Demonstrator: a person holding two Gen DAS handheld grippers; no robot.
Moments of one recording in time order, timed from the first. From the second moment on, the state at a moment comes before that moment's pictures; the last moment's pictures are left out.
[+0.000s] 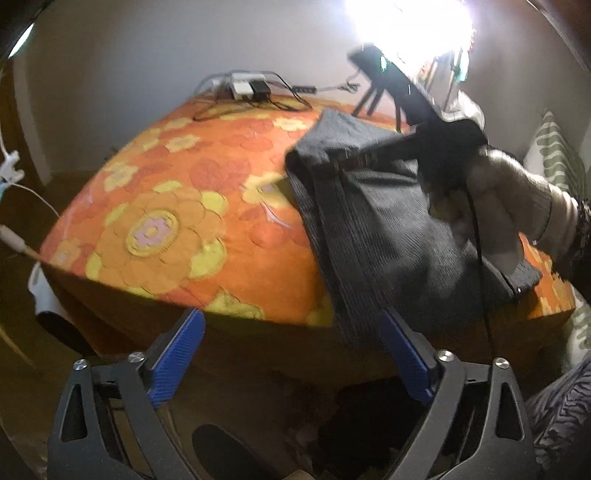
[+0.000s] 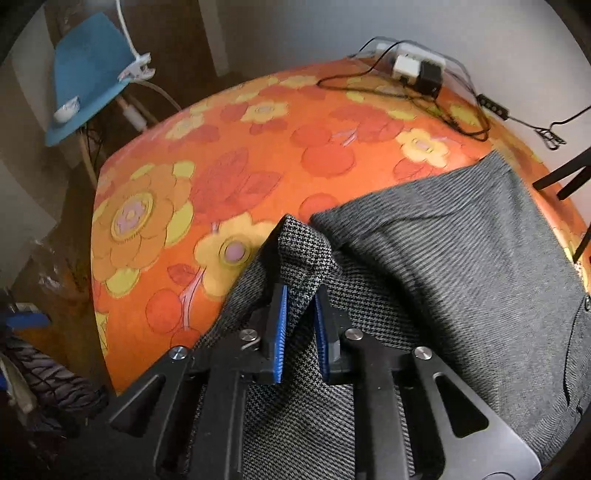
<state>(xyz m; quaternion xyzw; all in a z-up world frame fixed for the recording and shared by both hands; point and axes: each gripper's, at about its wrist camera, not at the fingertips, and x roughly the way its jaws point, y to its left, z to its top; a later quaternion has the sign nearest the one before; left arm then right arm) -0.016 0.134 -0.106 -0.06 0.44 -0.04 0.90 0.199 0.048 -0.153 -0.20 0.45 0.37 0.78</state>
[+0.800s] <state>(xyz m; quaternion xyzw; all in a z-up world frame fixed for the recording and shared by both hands) 0.009 0.085 -0.125 -0.02 0.46 -0.14 0.88 0.226 0.045 -0.159 -0.15 0.47 0.34 0.80</state>
